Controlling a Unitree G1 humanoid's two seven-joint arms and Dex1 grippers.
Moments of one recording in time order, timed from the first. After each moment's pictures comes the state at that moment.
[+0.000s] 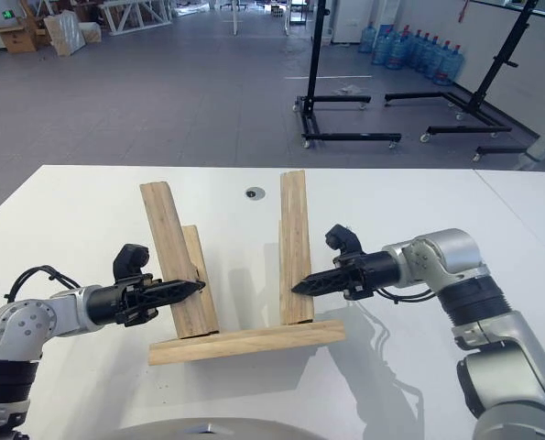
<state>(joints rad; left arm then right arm) -0.14 0.58 0.05 -0.11 -1.15 1.14 -1.05 -0.56 -0.82 0.28 0.17 0.84 1.35 1.52</state>
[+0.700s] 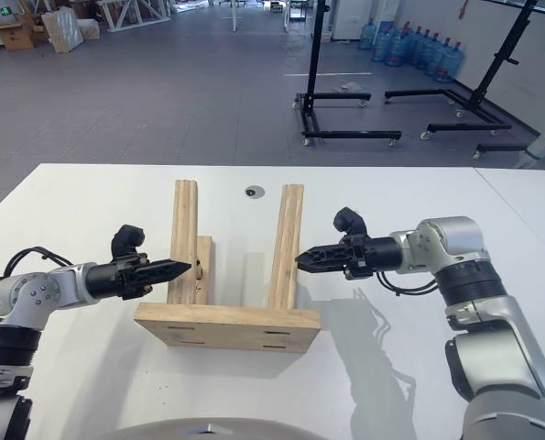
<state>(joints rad) -0.29 0.62 0.05 0.07 -0.98 1.09 -1.18 -0.63 -0.78 0.20 0.33 0.81 1.39 1.48</state>
